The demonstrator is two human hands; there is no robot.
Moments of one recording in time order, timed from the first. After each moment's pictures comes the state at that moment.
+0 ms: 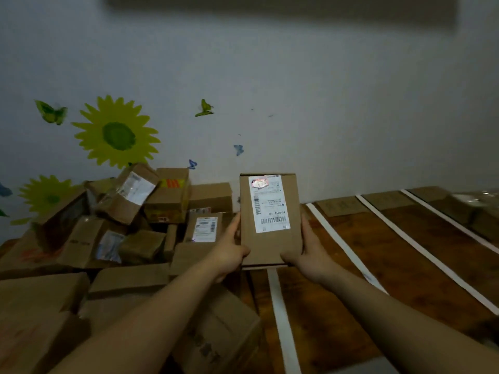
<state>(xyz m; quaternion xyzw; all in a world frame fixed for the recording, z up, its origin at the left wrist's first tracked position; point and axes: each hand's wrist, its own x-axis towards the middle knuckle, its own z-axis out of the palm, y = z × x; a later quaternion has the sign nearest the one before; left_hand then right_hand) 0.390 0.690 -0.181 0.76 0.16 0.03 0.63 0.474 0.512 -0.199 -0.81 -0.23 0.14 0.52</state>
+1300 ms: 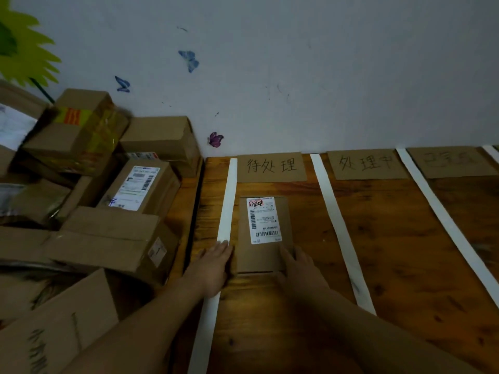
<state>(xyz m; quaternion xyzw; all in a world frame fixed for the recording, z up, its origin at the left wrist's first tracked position) 0.560 0.617 -0.392 0.94 0.22 -0.22 0.16 0.683 0.432 -0.399 -0.89 -0.32 0.32 0.09</state>
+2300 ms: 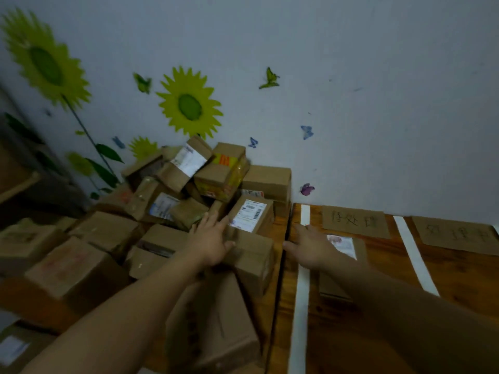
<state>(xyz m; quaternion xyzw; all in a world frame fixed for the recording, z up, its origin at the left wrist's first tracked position) 0.417 0.740 -0.219 0.90 0.41 -0.05 0.11 0.606 0.593 -0.247 -0.85 -0.45 0.22 0.17</state>
